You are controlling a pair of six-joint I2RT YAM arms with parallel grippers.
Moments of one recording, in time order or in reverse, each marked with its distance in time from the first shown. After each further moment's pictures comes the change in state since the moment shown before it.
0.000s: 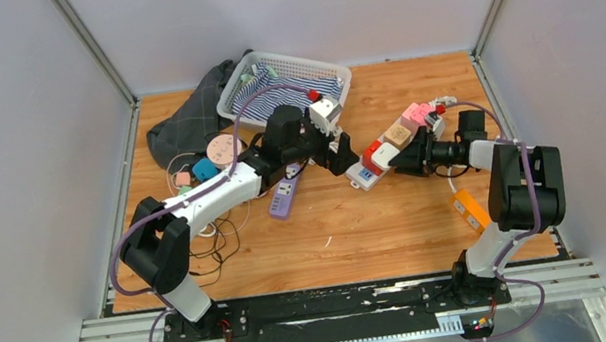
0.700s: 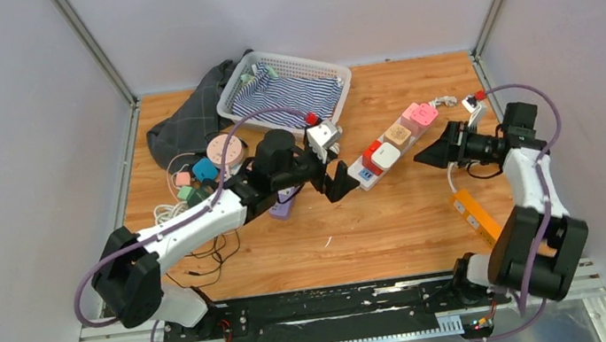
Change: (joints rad) left arm -0.072 -0.202 -0.187 0.043 0.010 0.025; right arm -0.198 -0.347 0.052 -0.433 0.005 -0.457
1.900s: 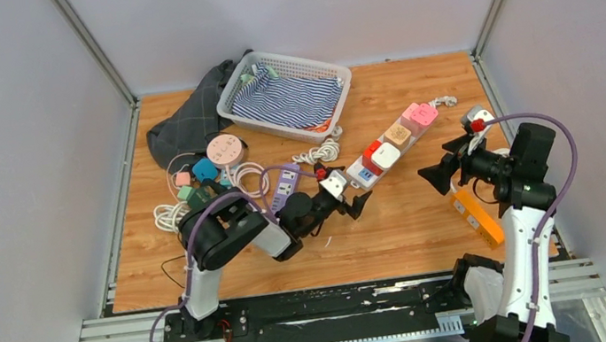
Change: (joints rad) left arm -0.175 0.524 -0.381 1.256 -0.422 0.121; right arm -0.005 -0.555 -0.090 -0.029 0.129 -0.352
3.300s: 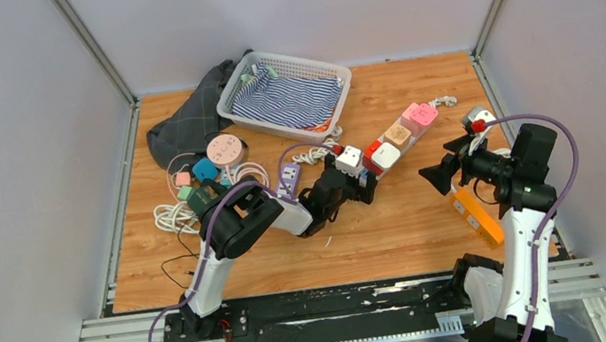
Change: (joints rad) left arm 0.021 0.162 0.366 -0.484 -0.180 -0.278; right arm -0.008 -0.014 -0.001 0.000 0.002 0.001
